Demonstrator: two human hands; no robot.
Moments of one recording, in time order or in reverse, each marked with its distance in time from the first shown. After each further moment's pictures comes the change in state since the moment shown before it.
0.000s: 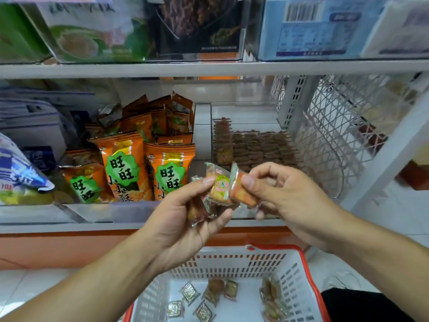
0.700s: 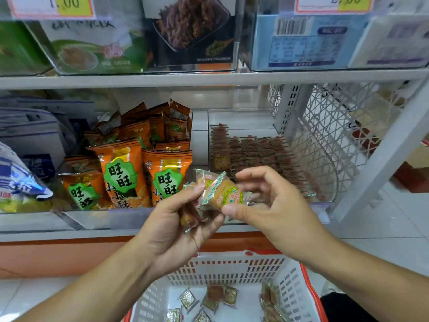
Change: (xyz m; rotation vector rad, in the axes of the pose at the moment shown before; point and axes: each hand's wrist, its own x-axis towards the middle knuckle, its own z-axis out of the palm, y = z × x) left_hand -0.005 0.002 0.001 -0.049 0.038 0.010; right_hand -0.014 0.007 0.013 -0.268 0.089 -0.142
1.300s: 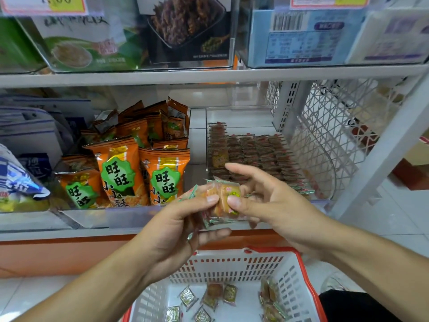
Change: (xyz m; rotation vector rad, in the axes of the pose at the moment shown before) left_hand 0.000 -0.008 -0.005 0.327 -0.015 0.044; right_hand 0.010 0.002 -0.013 0.129 -0.216 0.201
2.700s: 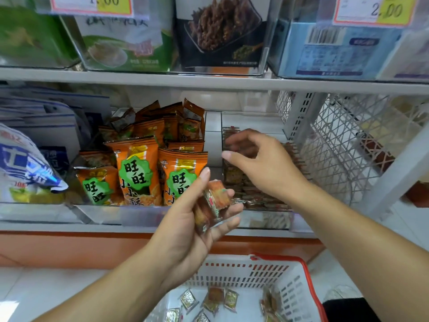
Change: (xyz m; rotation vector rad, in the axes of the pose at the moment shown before) left_hand -0.008 0.009 0.011 -0.271 0.184 0.071; right_hand 0.090 -0.025 0.006 -0.578 0.296 -0.325
